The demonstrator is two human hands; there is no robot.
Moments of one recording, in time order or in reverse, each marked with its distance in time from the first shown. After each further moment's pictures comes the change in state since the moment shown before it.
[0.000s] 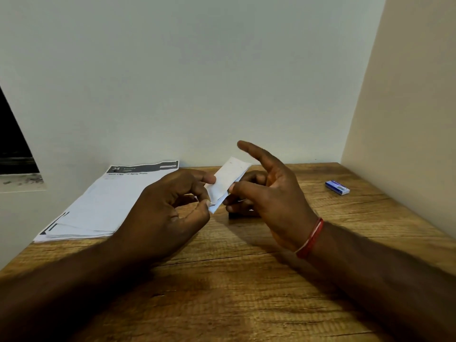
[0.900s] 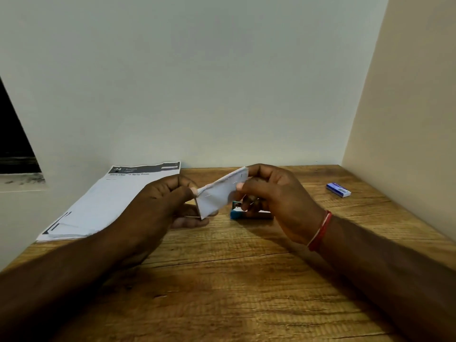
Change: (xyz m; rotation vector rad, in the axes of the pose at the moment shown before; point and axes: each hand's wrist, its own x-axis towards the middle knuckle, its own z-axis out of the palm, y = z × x) left_hand 0.009 -0.018 -0.003 -0.698 -0.063 -0.585; right_hand 0.016 0.005 -0.022 -0.081 -0.124 0.125
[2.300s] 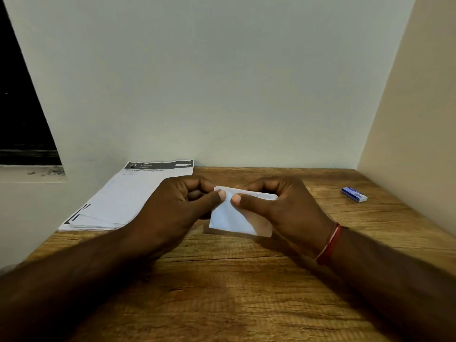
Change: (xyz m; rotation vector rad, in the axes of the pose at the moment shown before) left_hand -0.013 0.004 0.006 0.202 0.060 0.123; right_hand -0.011 0.009 0.019 -0.300 0.038 -0.138
